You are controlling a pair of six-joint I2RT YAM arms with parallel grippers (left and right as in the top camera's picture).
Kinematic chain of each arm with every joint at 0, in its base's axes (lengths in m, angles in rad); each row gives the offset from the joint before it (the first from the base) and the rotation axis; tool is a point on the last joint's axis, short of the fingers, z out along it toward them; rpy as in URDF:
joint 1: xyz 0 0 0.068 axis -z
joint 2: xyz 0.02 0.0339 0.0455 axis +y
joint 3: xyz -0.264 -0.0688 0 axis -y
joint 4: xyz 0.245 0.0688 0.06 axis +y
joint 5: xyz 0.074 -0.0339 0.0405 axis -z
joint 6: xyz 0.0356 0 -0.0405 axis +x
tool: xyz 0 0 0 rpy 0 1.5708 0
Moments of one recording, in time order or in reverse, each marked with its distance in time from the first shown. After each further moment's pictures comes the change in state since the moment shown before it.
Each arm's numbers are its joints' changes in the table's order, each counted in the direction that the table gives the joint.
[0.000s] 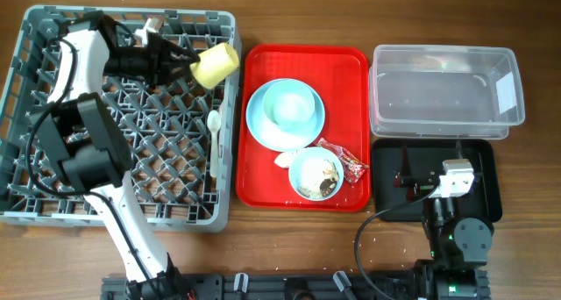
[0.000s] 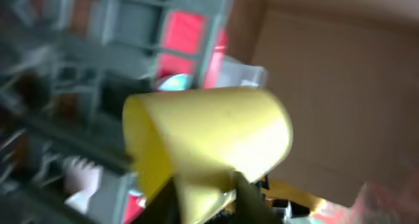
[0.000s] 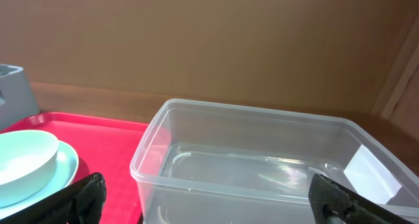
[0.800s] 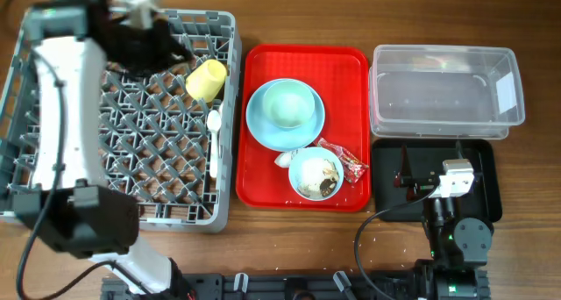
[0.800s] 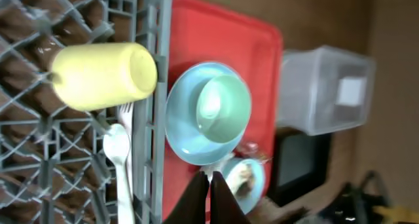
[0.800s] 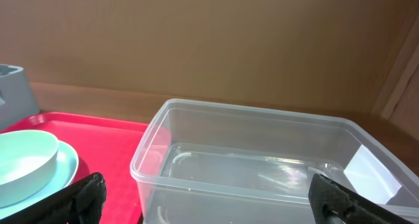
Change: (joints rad) left arm 0.163 -0.490 -0.010 0.018 -0.561 -0.094; right arm 0.000 0.000 0.000 0.000 0.000 0.000
